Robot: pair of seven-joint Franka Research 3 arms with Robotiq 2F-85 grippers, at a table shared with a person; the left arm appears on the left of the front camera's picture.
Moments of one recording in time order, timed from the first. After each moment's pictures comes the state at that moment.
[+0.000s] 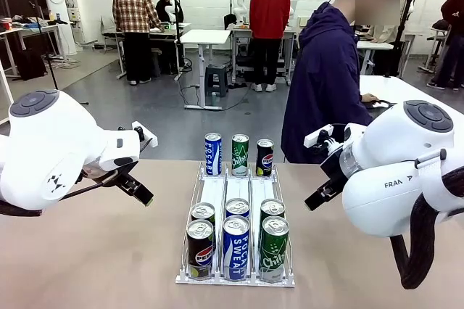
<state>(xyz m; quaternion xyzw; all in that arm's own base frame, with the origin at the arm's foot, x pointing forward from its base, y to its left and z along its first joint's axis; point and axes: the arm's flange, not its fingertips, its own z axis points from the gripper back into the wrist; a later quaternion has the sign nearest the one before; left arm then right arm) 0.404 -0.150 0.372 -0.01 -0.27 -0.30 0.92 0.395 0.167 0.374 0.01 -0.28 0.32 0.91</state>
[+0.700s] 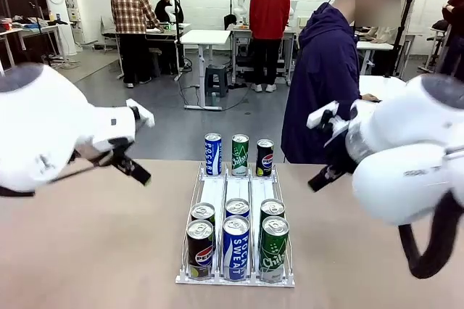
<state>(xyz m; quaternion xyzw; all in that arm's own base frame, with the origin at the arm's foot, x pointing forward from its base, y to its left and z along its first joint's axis) 0.399 -0.149 0.431 -0.01 -0.30 -0.30 0.91 0.380 0.168 0.437 -0.01 -0.32 0.33 0.89</state>
